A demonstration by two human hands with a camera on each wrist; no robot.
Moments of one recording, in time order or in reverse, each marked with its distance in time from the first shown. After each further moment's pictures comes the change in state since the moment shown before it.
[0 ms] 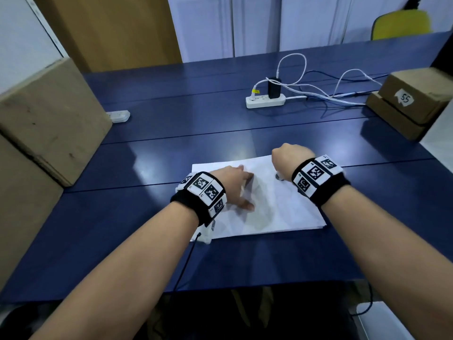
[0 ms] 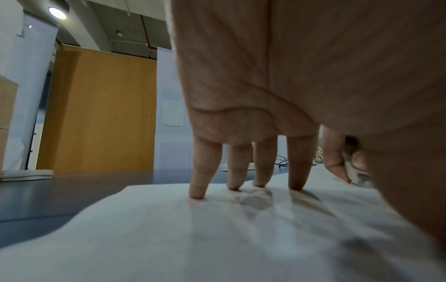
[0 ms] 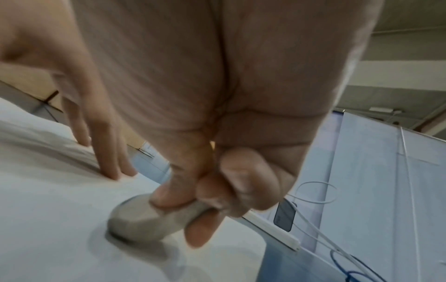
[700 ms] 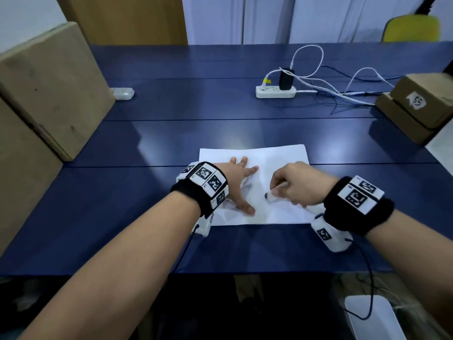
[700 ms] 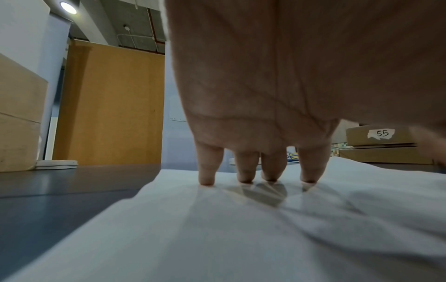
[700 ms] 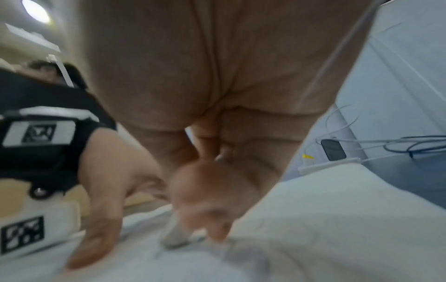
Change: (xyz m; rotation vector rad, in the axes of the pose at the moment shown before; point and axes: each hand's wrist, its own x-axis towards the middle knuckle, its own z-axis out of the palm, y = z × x) left_hand -0.015 -0.017 0.015 0.012 -0.144 0.014; right_hand -0.060 -0.013 0.011 0.474 -0.146 -0.221
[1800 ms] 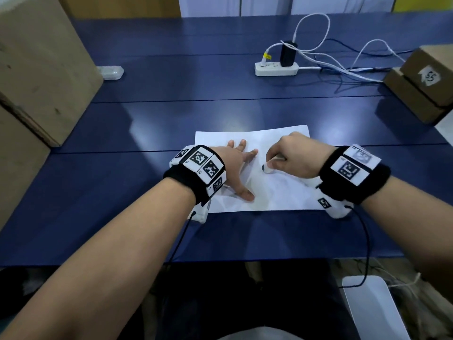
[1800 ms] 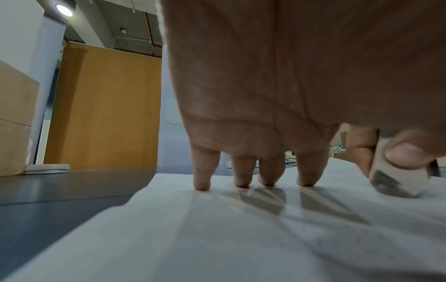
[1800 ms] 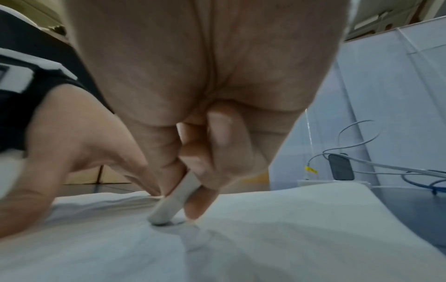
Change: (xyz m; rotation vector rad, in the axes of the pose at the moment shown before) left_hand 0.003 0.001 -0.002 0.044 -0.035 -0.002; right_hand 0.027 0.006 -0.007 -0.235 0.088 -0.137
